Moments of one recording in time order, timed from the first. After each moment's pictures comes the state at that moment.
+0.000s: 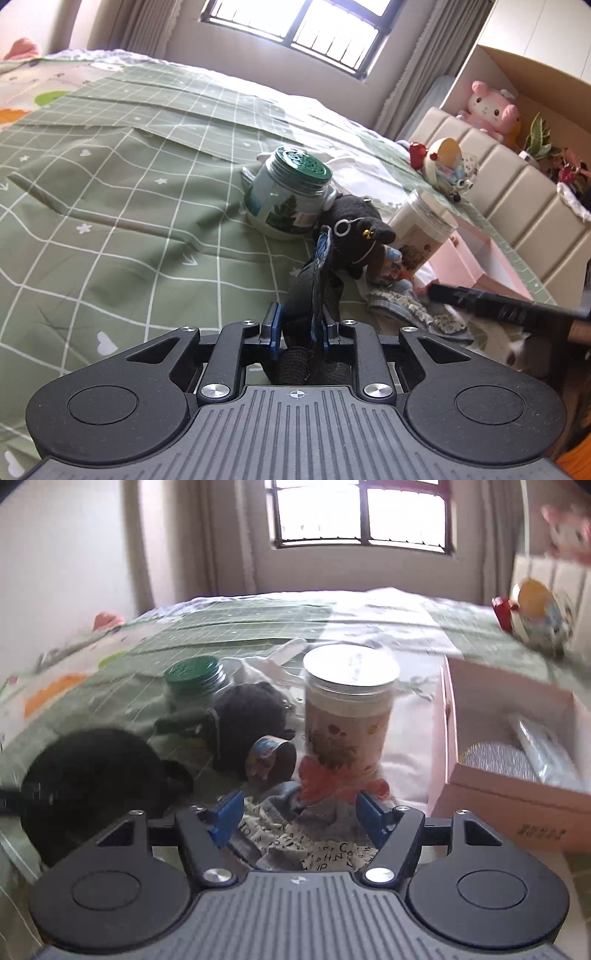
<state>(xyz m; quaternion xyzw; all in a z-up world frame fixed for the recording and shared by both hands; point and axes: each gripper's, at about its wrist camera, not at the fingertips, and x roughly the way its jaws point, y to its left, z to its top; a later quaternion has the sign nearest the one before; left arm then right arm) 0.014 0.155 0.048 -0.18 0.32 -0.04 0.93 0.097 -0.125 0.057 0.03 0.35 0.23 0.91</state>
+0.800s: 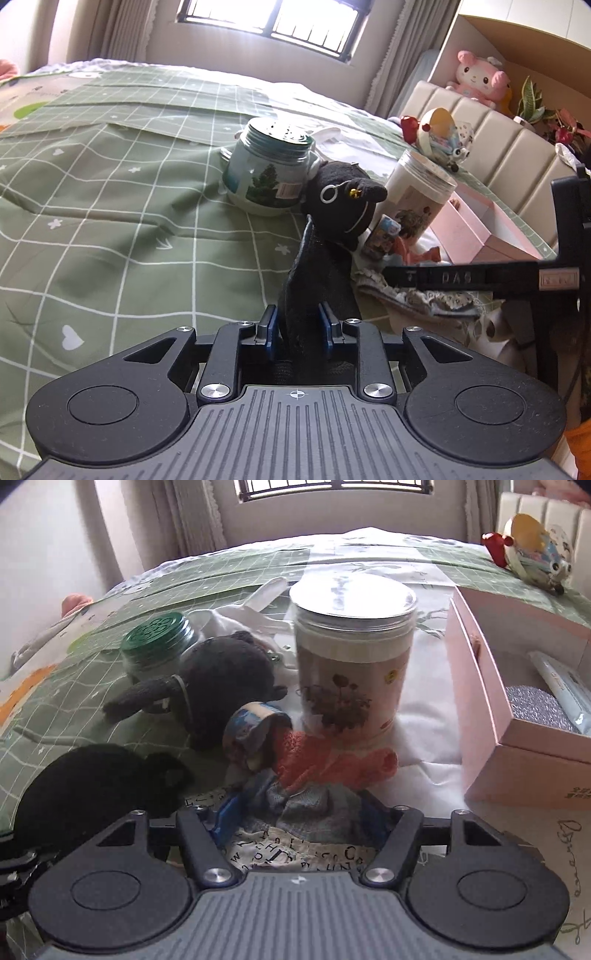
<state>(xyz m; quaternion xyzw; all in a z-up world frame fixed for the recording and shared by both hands) 0.024 0.131 0.027 -0.14 0.34 -0.06 0.93 0.120 -0.076 0.023 -0.04 0.40 0.20 0.89</state>
